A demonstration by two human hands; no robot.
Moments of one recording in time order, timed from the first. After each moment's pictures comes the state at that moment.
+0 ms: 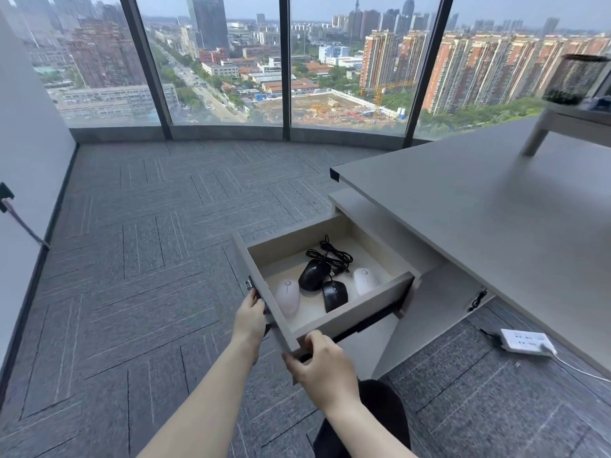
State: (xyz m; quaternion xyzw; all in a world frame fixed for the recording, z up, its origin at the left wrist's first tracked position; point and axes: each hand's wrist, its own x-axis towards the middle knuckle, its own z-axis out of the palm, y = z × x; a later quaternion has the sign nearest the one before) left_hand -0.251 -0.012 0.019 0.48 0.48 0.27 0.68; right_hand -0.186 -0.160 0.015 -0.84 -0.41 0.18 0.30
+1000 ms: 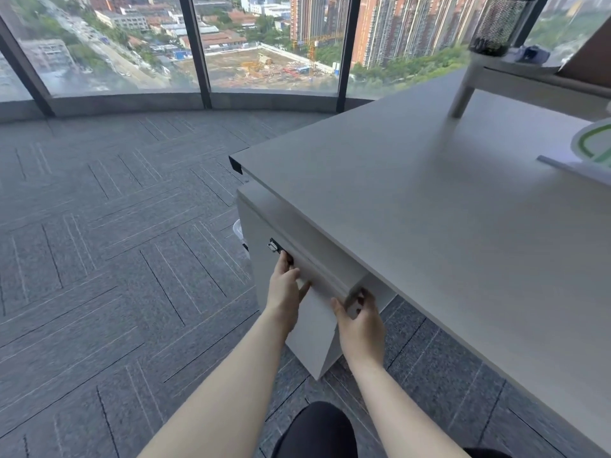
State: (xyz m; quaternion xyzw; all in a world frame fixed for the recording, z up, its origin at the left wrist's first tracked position) left_hand -0.001 -0.041 0.006 0.43 0.35 0.21 0.81; right_hand 0.021 -0.184 -0.010 -0.87 -0.10 0.09 0.47
